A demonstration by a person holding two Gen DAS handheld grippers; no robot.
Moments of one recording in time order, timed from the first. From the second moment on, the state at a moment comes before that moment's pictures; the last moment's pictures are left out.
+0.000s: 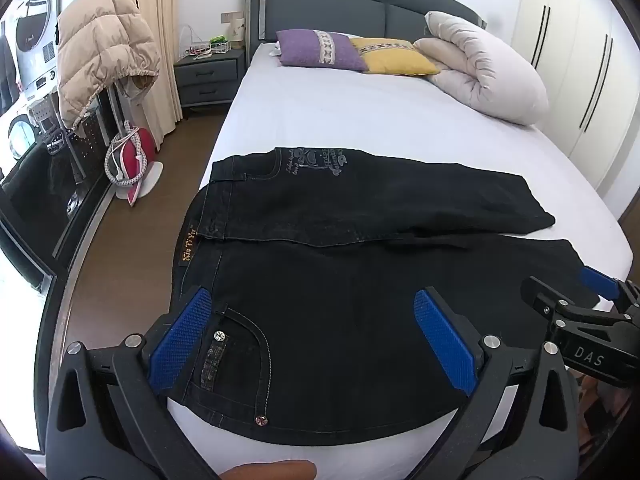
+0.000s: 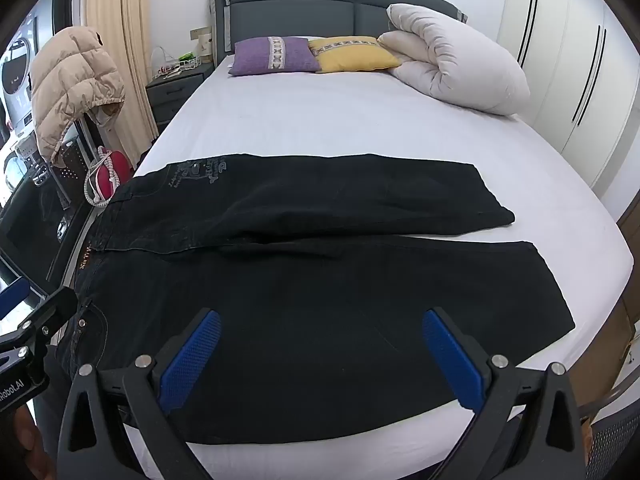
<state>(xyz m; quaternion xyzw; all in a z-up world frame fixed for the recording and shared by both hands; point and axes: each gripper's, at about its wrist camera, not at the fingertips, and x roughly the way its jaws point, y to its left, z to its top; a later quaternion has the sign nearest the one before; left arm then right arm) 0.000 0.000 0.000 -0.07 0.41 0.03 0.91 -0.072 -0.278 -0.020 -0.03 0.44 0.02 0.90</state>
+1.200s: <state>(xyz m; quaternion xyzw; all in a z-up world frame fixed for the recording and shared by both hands) 0.001 0.001 -0.005 -0.07 0.41 0.03 0.91 -0.073 -0.276 -0.022 -0.04 0.44 0.02 0.90</state>
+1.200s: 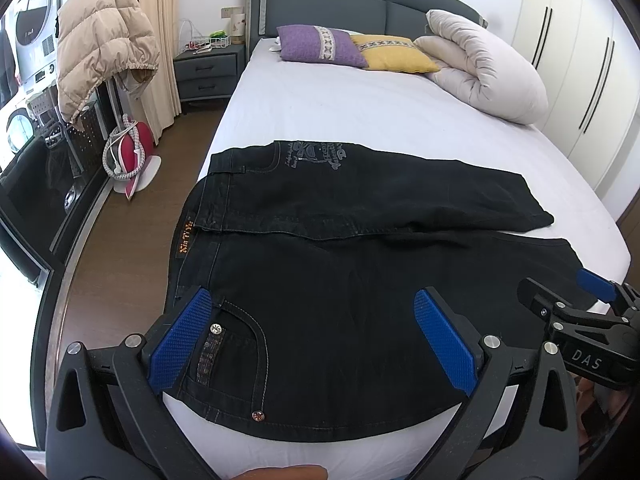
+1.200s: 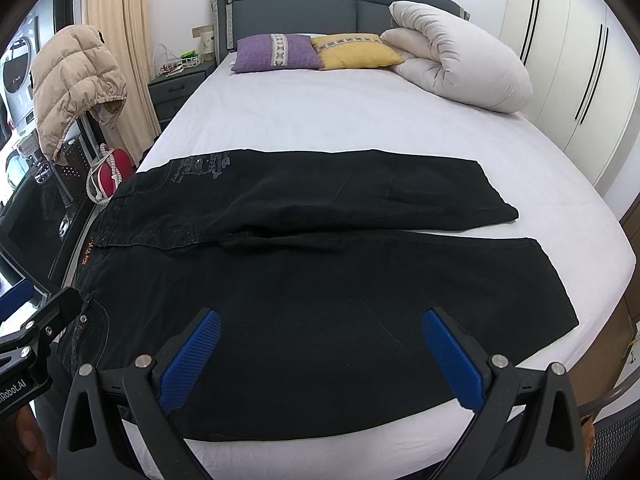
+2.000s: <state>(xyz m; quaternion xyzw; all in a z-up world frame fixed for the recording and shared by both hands) 0.000 0.000 -0.005 -0.07 0.41 0.03 0.91 -0.076 -0.266 -0.031 -0.03 0.44 0.02 0.90</state>
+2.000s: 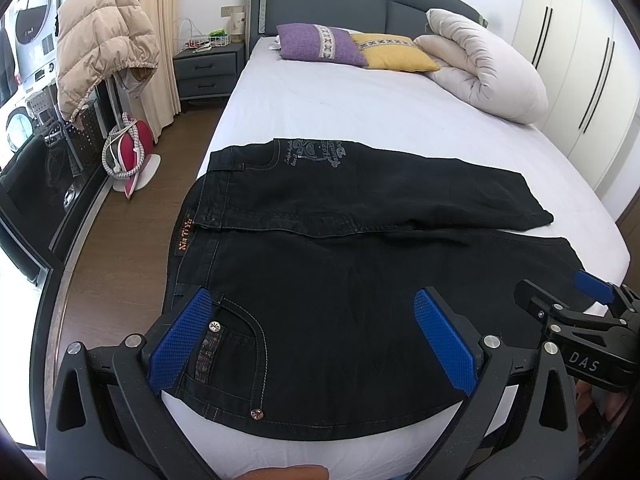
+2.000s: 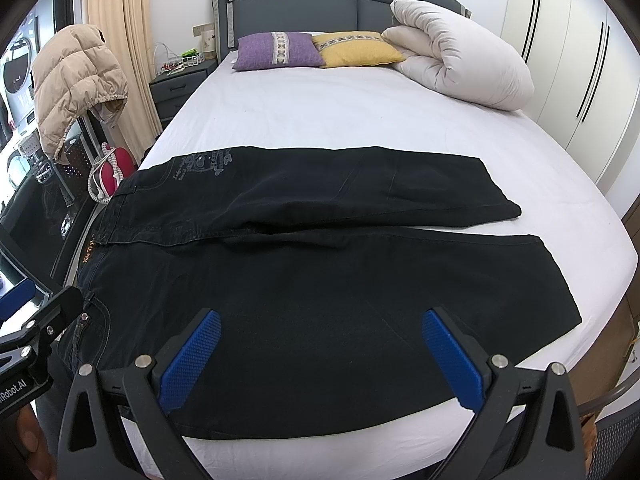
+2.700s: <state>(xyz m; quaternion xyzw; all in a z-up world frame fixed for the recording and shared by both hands) -0.002 -0.003 -0.007 -0.05 0.41 0.05 0.91 -0.079 -0.263 -0.035 -0.03 0.44 0.02 0.90</state>
